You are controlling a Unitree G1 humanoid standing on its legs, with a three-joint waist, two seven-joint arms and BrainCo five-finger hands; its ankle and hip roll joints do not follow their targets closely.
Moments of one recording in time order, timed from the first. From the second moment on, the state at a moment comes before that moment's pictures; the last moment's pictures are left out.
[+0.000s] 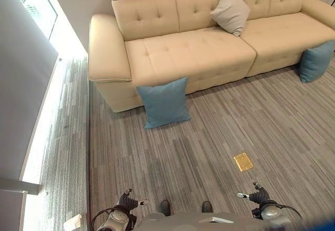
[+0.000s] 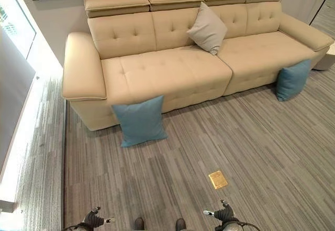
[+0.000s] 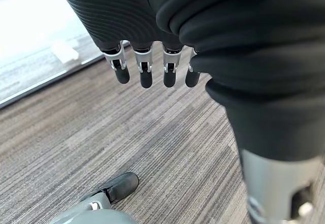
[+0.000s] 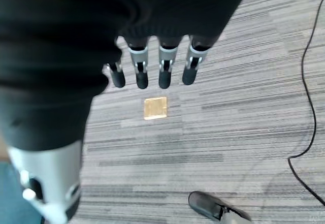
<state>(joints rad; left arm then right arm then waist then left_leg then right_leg) 0.00 0.24 -0.26 1.18 0.01 -0.07 0.20 0.00 -0.28 0.26 1.14 0.02 -0.08 -0.22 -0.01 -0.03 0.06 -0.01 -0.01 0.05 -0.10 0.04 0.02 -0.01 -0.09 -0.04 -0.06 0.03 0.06</state>
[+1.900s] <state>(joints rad) -0.08 0.22 -0.24 1.20 -0.03 -0.07 0.17 -0.02 -0.32 0.28 1.20 0.01 -0.05 -0.18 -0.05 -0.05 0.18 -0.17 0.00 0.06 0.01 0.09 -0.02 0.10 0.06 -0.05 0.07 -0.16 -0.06</state>
